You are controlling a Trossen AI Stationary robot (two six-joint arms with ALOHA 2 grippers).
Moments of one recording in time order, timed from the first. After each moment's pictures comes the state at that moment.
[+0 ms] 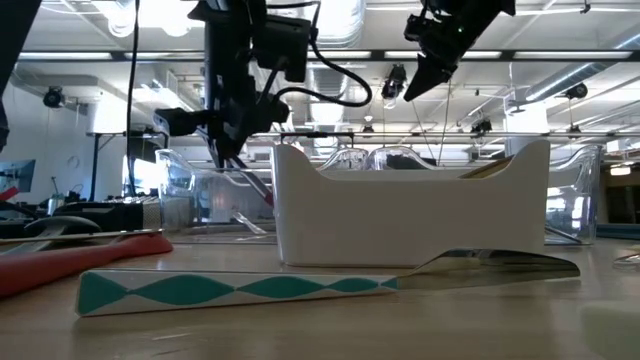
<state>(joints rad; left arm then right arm) 0.09 1.78 1.39 -1.21 -0.59 0.77 -0.58 1.32 1.25 -0.69 -0.03 -0.30</state>
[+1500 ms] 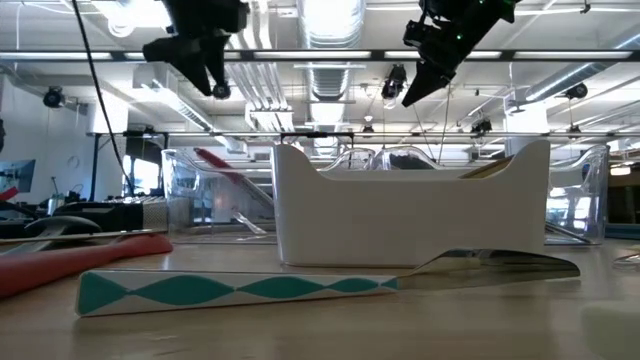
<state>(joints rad) 0.08 1.36 1.39 -1.23 -0.74 0.42 -0.58 1.32 1.21 -0.63 -0.03 -0.31</state>
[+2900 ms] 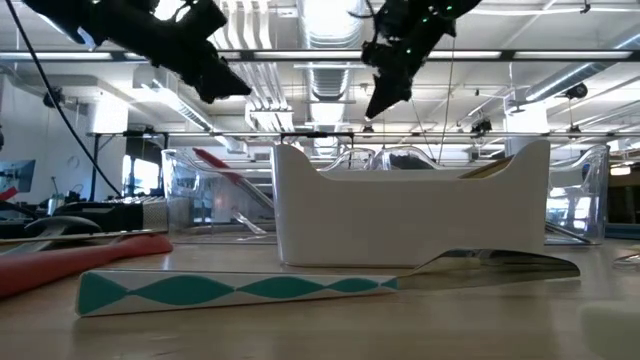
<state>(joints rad) 0.10 1.01 0.55 0.32 -0.71 0.55 -0.62 1.71 1.65 -0.81 -0.12 -0.27</state>
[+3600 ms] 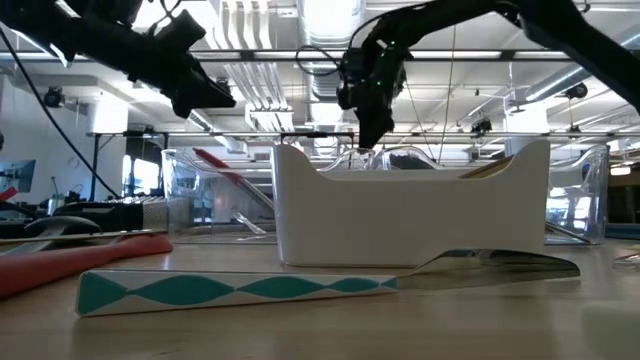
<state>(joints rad) 0.10 0.89 0.43 0.31 -0.64 0.53 -0.66 2.17 2.21 -1.31 -0.14 -0.28</state>
